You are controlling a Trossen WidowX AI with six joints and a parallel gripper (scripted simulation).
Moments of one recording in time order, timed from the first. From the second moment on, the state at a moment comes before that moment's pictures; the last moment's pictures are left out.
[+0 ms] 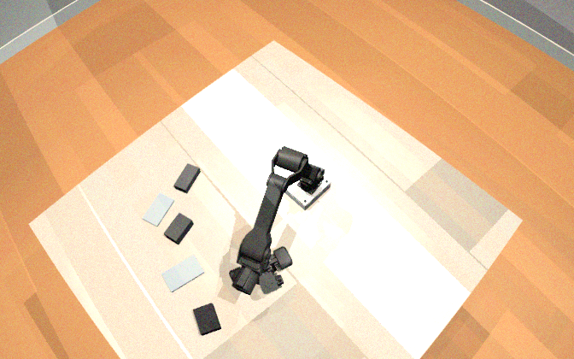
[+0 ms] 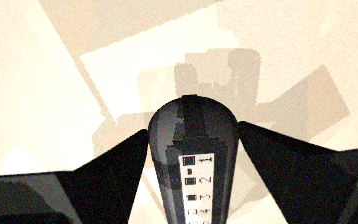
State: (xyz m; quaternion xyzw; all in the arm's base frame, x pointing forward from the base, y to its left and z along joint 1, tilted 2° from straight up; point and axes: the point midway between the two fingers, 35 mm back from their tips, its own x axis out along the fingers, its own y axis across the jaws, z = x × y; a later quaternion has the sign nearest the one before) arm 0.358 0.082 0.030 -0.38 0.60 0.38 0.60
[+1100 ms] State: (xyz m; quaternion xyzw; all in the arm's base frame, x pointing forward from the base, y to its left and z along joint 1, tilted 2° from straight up) arm 0.354 0.073 0.053 -0.38 0.60 0.38 0.59
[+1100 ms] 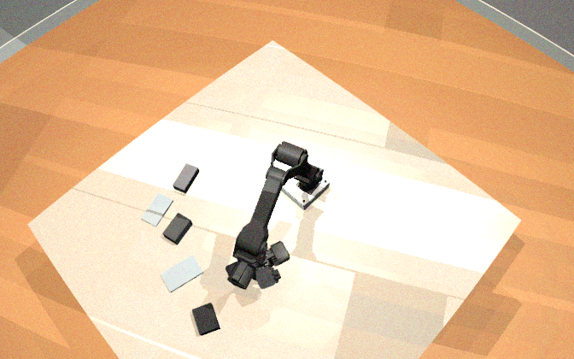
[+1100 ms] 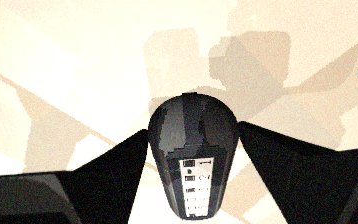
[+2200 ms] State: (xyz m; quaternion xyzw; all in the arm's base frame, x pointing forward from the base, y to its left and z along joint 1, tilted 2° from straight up) arm 0.348 0.060 0.075 -0.38 0.60 0.38 0.60
